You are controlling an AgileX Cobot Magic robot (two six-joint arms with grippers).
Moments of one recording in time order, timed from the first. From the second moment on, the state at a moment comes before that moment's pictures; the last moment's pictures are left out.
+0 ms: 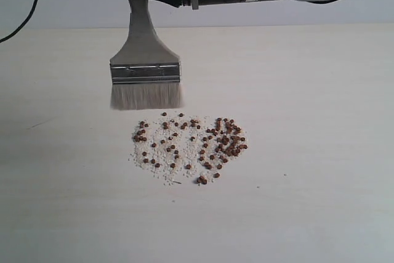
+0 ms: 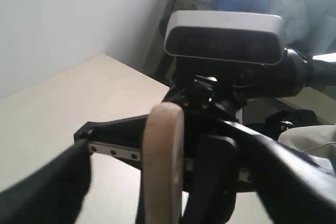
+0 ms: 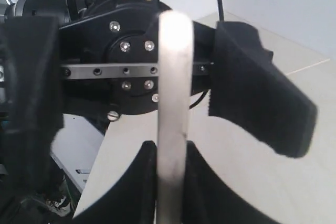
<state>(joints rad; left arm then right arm) -0.31 1.80 -1.28 -1.66 1.22 1.56 0.36 2.04 -1.49 -1.43 -1.22 1.49</state>
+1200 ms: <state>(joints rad) -0.08 1.15 -0.71 -1.73 0.27 1.65 0.37 1.67 -1.29 -1.68 0.03 1.62</state>
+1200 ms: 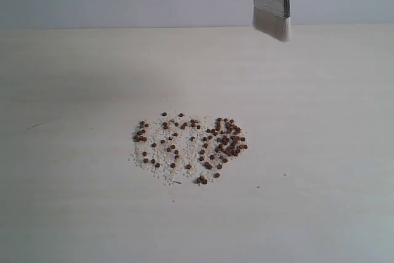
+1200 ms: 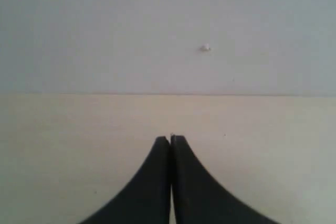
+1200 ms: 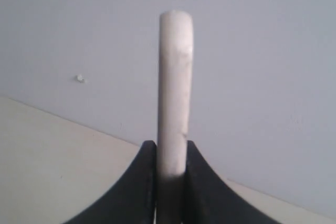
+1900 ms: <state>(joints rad) -0.11 0.18 -0.16 -1.74 0.33 1.62 0.39 1.53 -1.20 -1.74 -0.45 1.75</state>
